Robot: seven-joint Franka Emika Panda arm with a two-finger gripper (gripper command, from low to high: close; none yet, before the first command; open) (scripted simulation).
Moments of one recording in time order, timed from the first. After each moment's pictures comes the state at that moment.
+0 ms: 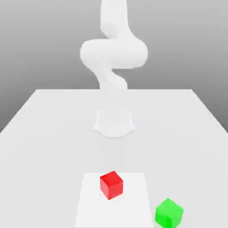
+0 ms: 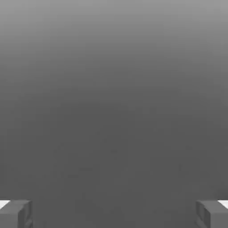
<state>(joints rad) 0.02 -0.72 -0.02 -2.35 0.00 2.35 0.74</state>
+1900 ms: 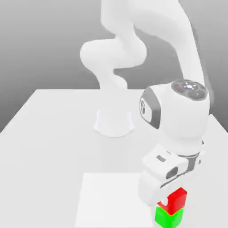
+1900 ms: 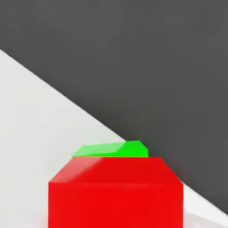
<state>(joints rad) 0.27 0.31 0.03 -2.41 -0.02 2.72 0.46</state>
